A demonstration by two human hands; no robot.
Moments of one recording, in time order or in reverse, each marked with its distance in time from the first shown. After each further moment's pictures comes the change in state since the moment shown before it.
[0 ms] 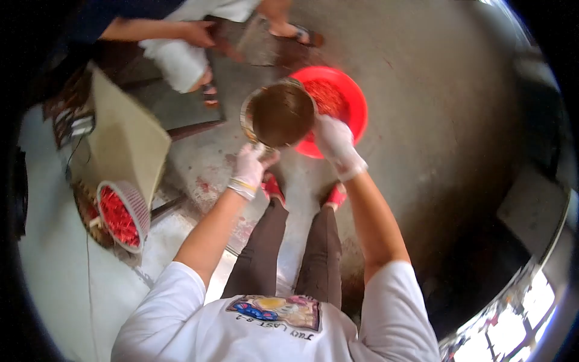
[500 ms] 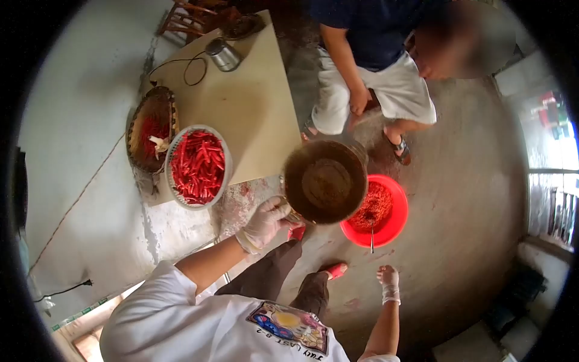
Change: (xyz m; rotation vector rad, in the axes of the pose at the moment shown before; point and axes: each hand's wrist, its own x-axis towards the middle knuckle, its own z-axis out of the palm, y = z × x) left_hand -0.186 0.179 -0.115 -0.237 -0.053 0.230; right_hand -0.080 0.135 0.028 1.155 -0.366 0.723
